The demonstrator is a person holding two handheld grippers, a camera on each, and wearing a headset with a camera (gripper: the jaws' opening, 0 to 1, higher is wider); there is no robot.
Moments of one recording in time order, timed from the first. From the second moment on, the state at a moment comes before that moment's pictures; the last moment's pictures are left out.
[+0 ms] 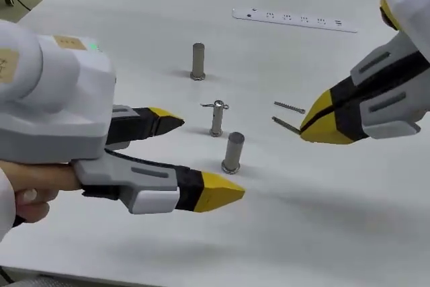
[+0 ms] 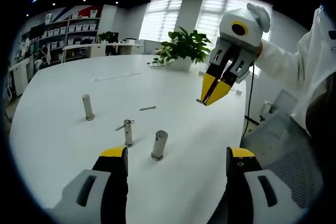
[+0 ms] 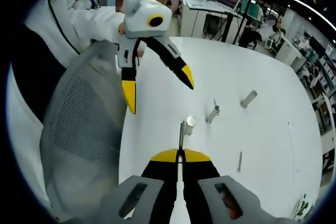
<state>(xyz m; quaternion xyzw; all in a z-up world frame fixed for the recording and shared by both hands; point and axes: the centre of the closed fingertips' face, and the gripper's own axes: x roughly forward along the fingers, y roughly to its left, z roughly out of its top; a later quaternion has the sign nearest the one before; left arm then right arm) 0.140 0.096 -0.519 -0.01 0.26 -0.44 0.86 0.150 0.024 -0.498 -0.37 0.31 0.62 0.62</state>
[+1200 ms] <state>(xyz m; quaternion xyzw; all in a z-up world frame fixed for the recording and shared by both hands) 0.172 0.062 -0.478 -0.14 0.25 -0.46 0.84 0.165 0.037 -0.490 -0.40 0.19 0.53 0.72</state>
